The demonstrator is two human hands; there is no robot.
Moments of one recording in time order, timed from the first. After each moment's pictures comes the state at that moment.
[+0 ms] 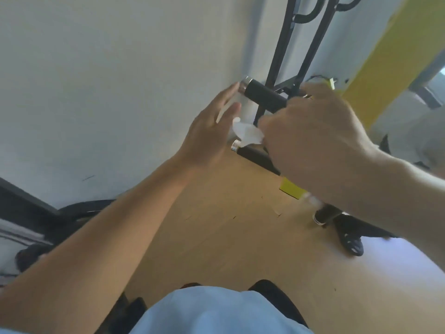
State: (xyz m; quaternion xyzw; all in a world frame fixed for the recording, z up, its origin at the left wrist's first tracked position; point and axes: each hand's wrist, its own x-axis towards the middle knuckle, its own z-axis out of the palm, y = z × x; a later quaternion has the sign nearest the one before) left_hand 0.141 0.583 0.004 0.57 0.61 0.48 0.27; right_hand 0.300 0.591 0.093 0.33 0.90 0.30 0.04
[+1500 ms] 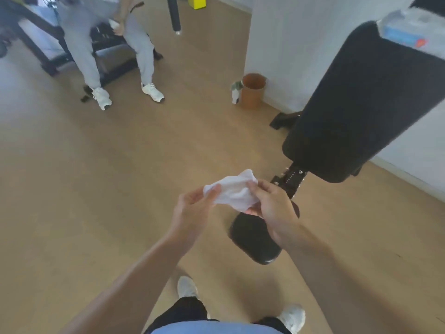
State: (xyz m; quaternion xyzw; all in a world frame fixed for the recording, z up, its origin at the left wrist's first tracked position) left_hand 0.499 -0.278 -0.139 -0.21 0.69 0.69 0.07; right_hand 0.451 -0.109 -0.135 0.15 0.68 -0.68 0.23
